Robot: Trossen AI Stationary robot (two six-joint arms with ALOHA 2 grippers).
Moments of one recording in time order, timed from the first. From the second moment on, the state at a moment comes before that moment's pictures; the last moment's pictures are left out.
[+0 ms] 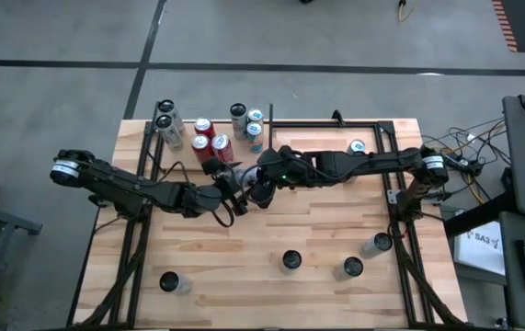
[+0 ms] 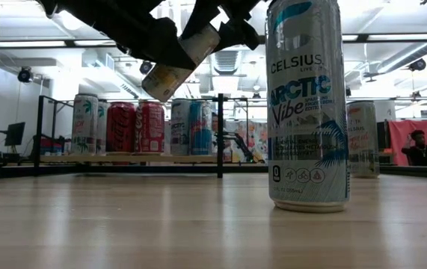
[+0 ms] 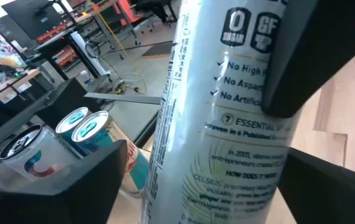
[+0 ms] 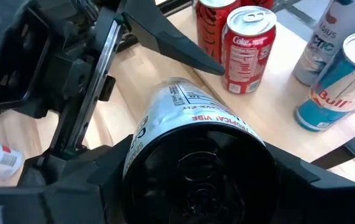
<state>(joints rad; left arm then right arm) -0.17 1.37 0.77 0.20 -0.85 0.08 0.00 1.74 1.61 -0.53 0.27 0.45</state>
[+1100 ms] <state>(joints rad) -0.19 1.24 0.77 0.00 -0.79 -0.02 0.03 1.64 1.63 -0.46 0.28 0.23</state>
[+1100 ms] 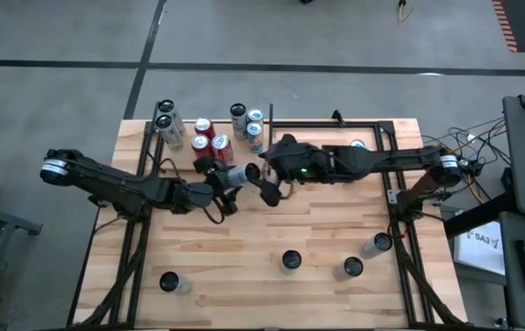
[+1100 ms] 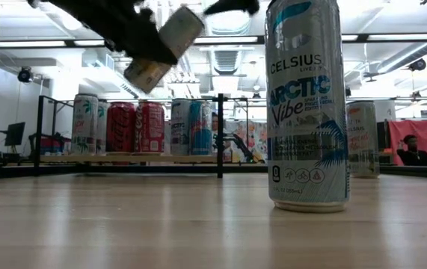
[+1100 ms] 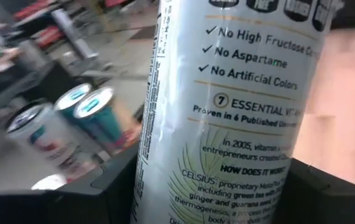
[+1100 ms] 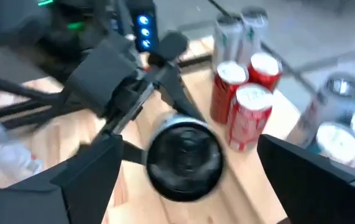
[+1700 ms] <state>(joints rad) -0.35 0.95 0.54 0.46 -0.41 0.08 0.12 1.56 1.21 0.29 0.12 -0.10</state>
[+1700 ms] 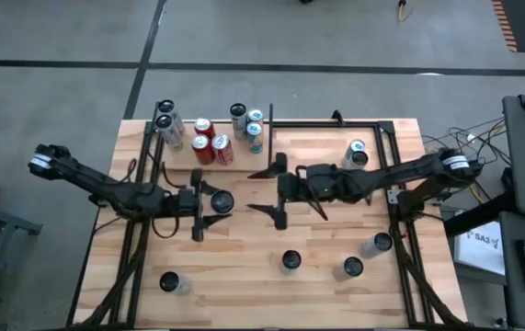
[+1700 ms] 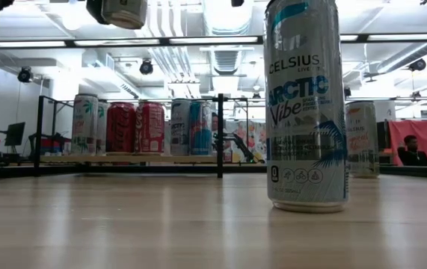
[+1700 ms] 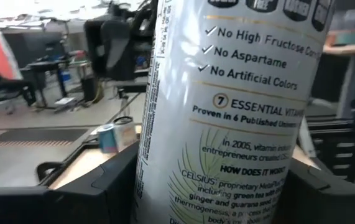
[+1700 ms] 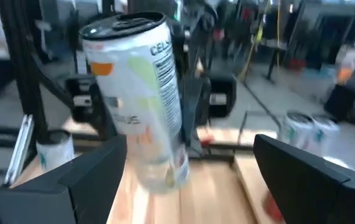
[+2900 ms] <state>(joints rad) -0.35 0.95 0.47 0.52 -0.42 0.05 0.12 1.83 1.38 0.49 0.10 -0.23</state>
